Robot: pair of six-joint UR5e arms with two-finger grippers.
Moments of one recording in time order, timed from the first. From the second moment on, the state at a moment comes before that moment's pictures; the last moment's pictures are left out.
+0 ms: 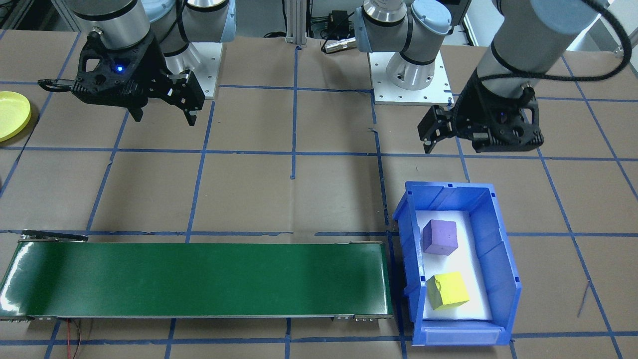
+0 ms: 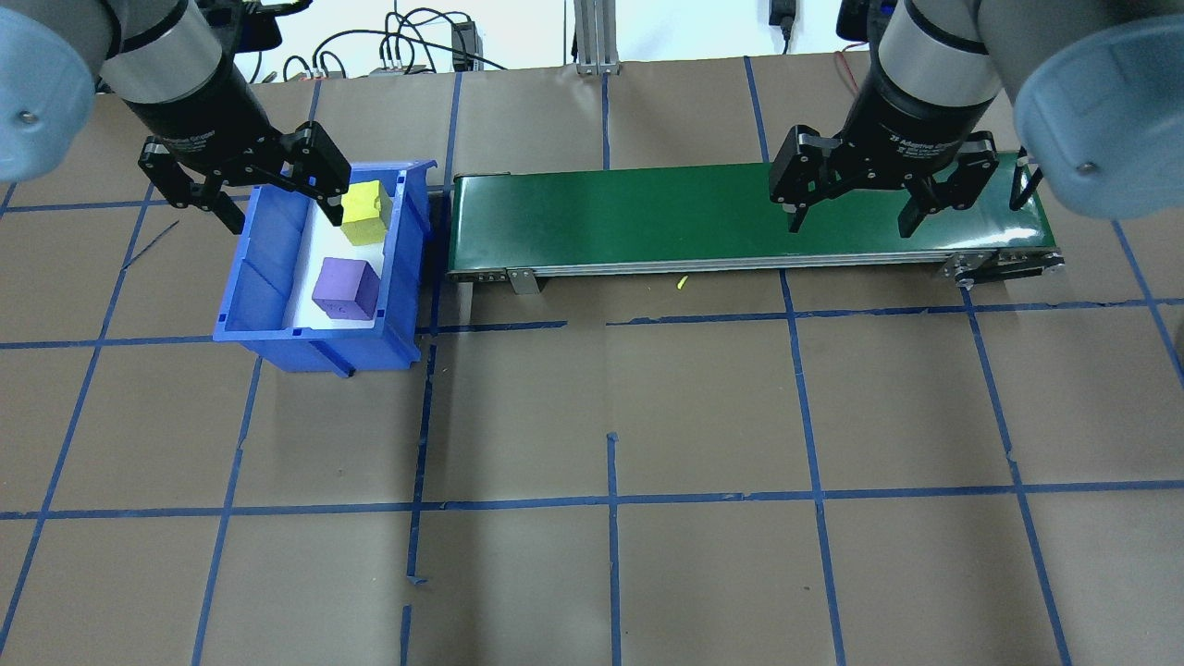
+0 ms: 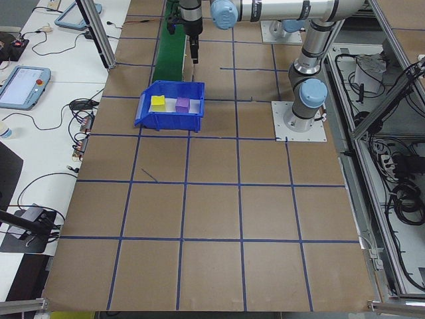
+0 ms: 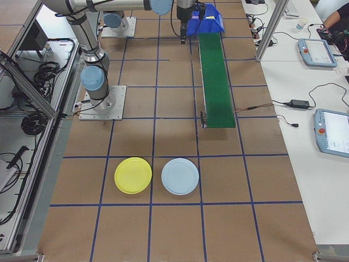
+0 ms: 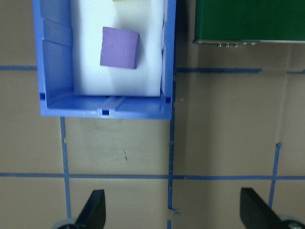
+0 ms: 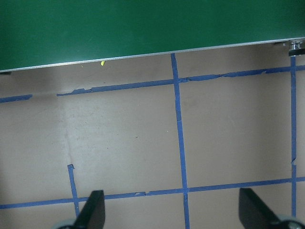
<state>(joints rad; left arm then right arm) -1.48 -1.68 -1.53 -1.56 1.57 0.06 1.62 -1.60 1.60 -1.58 -1.55 0.14</state>
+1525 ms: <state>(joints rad) -1.38 -1.98 -1.69 -1.18 1.51 0.24 1.62 -1.60 1.60 -1.58 -1.55 0.14</state>
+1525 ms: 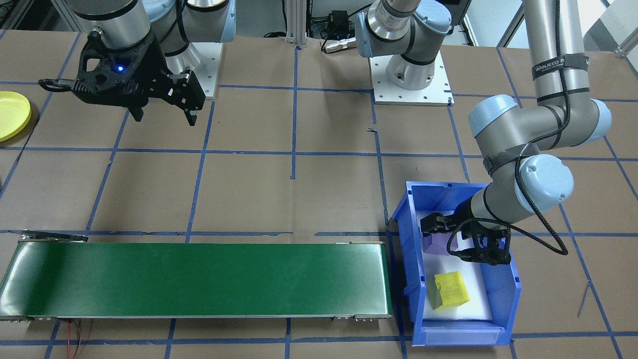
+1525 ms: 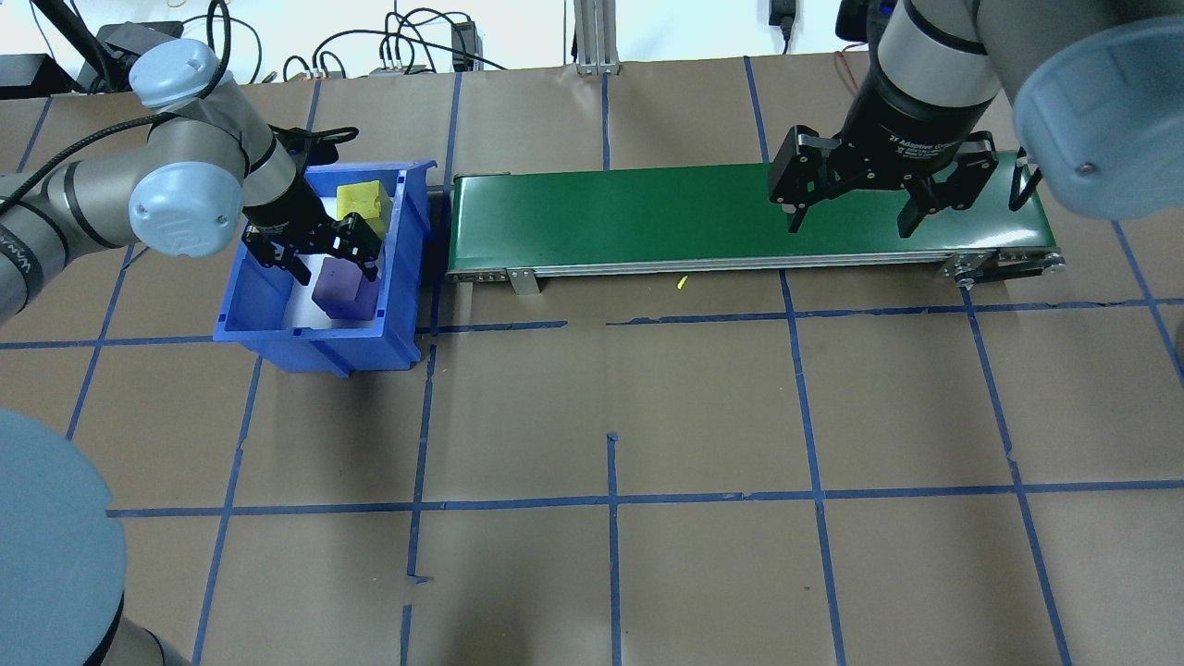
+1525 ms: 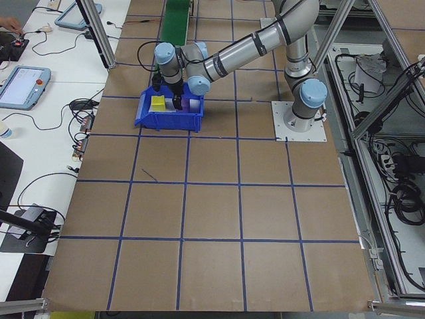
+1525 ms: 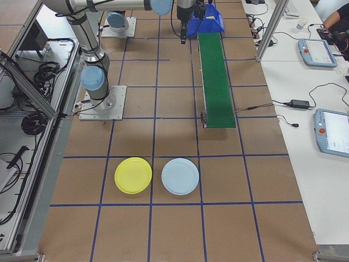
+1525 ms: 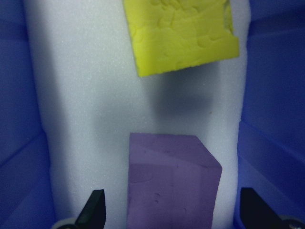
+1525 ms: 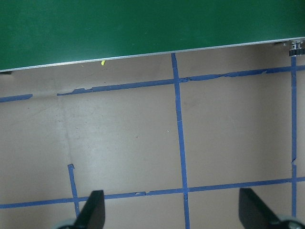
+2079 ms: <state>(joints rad) -1.38 -1.98 -1.68 -1.18 1.52 0.25 1.62 -1.60 1.60 -1.58 -1.55 0.14</state>
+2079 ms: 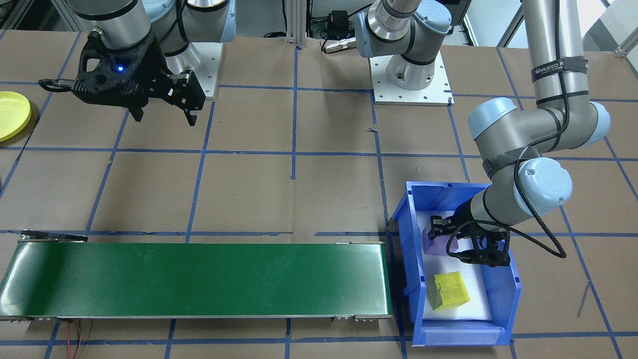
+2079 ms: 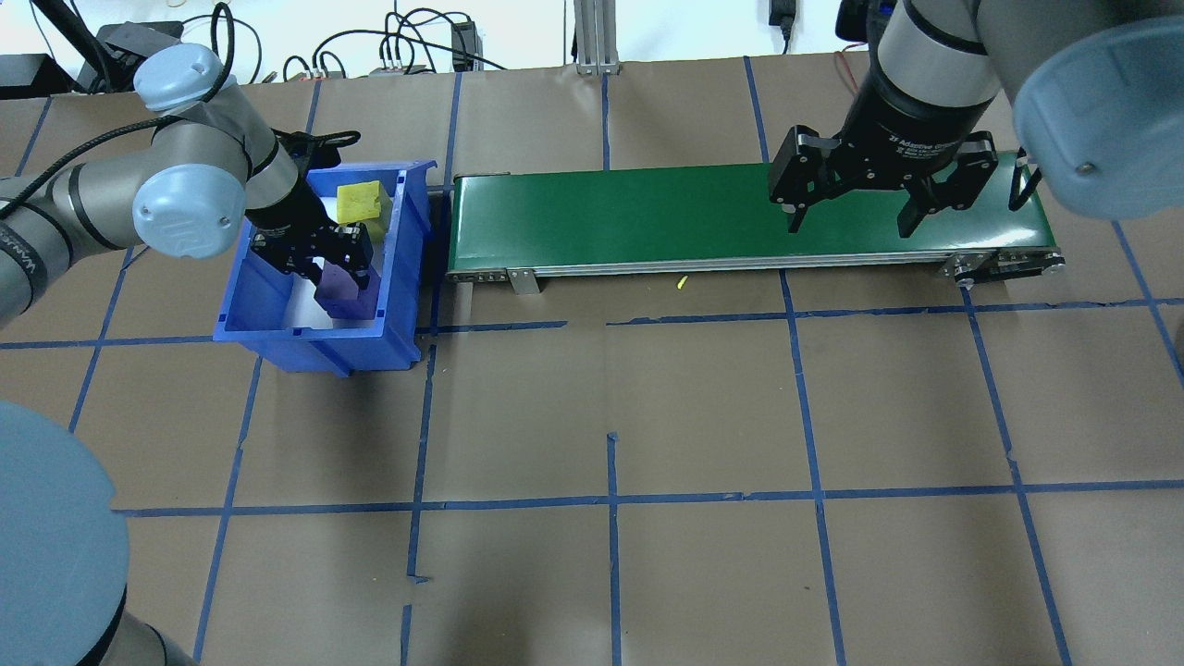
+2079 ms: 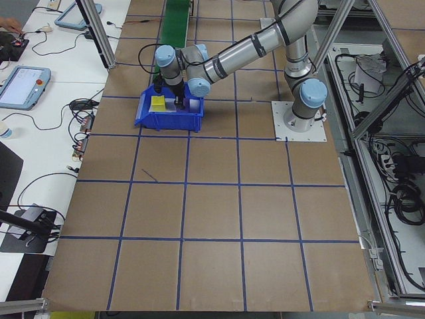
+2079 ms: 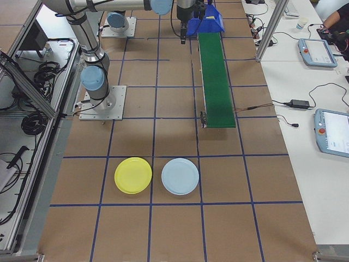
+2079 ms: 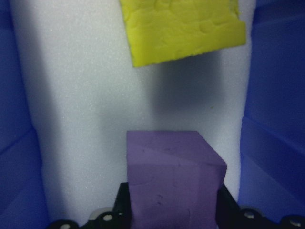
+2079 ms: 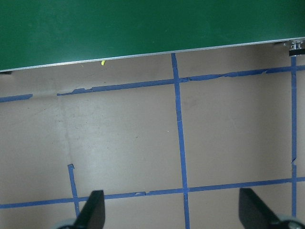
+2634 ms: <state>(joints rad) -1.39 -1.86 -1.56 -1.33 1.56 0.17 1.62 -1.60 1.60 -1.58 -1.55 0.14</state>
